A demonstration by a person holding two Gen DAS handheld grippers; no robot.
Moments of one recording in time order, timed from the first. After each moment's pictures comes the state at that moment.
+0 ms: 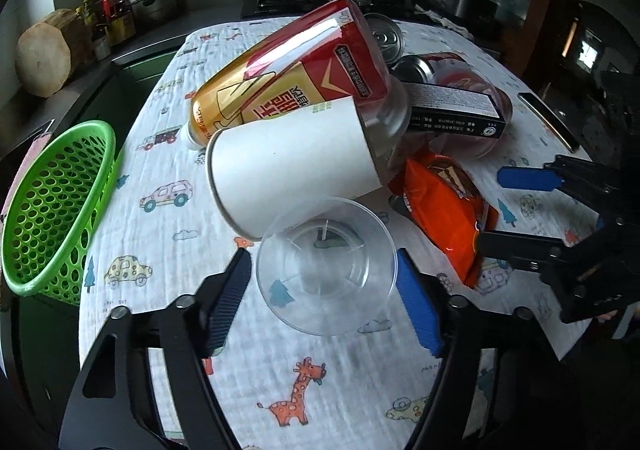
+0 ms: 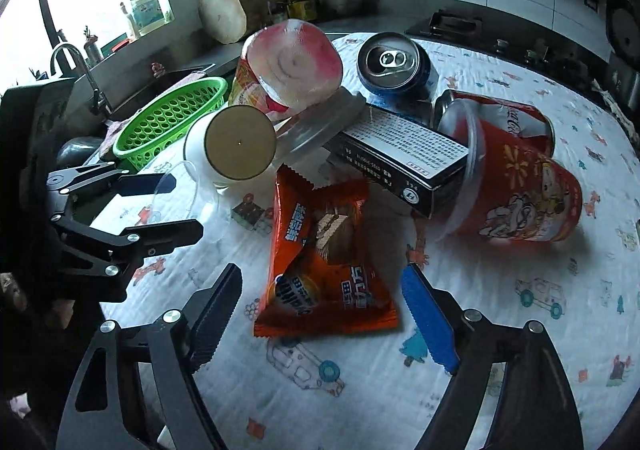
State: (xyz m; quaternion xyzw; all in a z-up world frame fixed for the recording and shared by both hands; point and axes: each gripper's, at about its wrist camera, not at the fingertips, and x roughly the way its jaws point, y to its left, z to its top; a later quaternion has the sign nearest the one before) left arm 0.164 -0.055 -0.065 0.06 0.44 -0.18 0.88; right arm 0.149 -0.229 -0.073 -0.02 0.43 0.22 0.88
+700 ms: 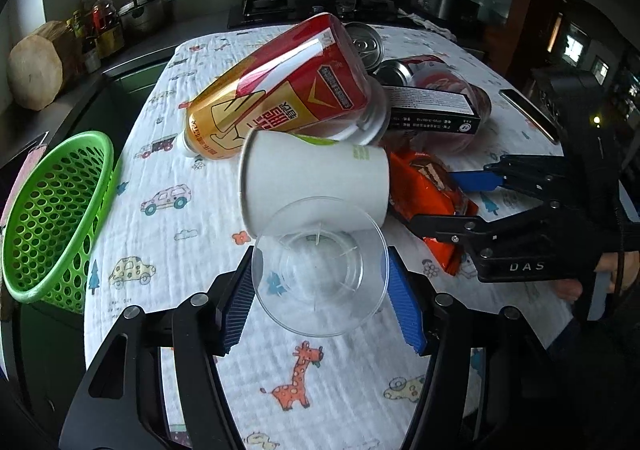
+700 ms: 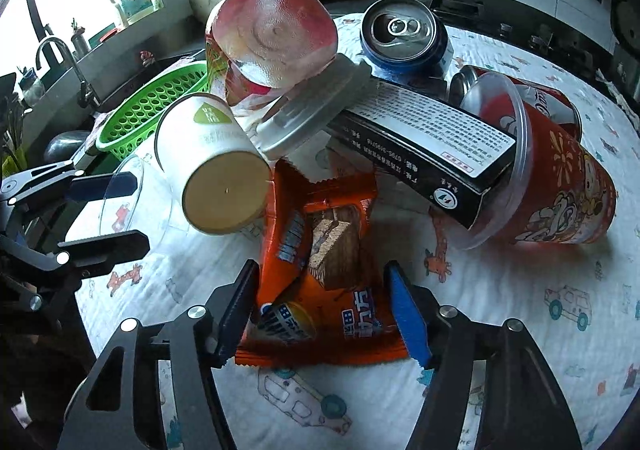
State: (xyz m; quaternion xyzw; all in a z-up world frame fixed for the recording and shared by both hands) left arm 0.149 -0.049 -0.056 0.07 0.43 -0.21 0.88; right arm 0.173 -0.213 -0.094 -0.02 0.45 0.21 0.86
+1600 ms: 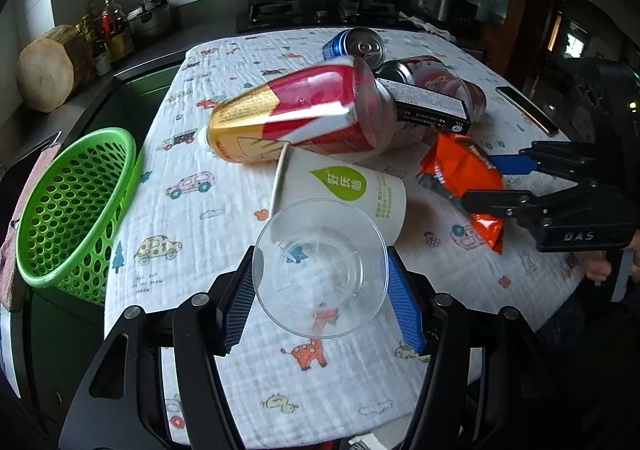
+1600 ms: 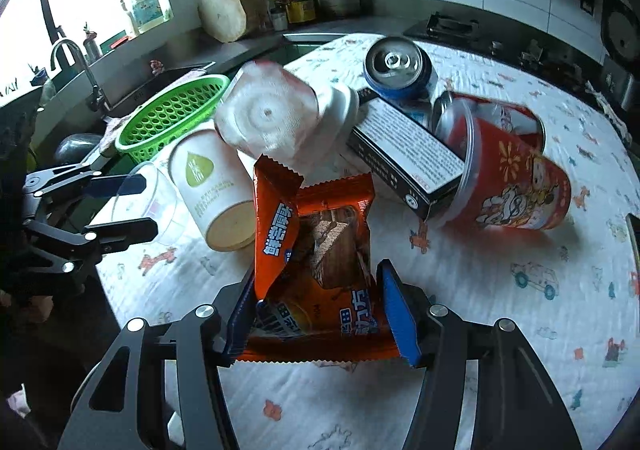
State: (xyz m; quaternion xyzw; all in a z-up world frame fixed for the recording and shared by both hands) left arm 0.124 -0.027 -0.047 0.08 0.42 -0.20 0.88; right arm 0.130 -0.229 -0.061 -0.02 0.43 0.21 0.88
